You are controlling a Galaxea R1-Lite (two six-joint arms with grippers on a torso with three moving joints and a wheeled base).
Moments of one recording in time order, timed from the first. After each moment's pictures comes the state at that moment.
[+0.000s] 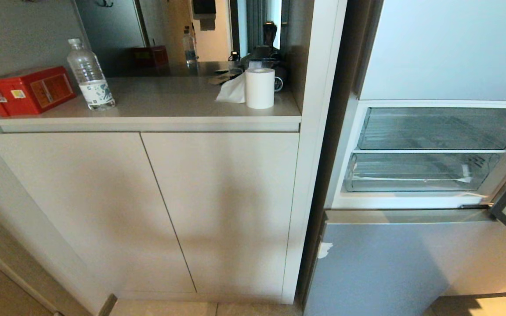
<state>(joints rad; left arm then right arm) 0.00 0.00 0.00 0.00 0.00 0.02 0.00 0.00 0.00 0.00 -0.03 0.04</state>
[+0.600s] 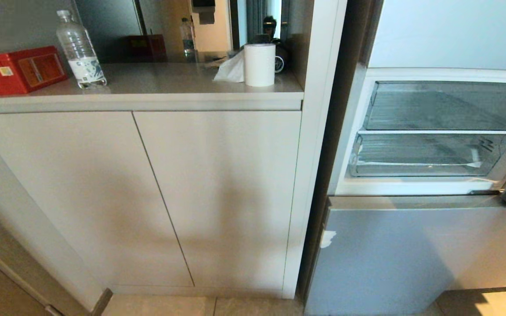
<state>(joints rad) 0.00 0.00 0.00 0.00 0.00 0.01 0.00 0.00 0.00 0.00 -0.03 0.04</state>
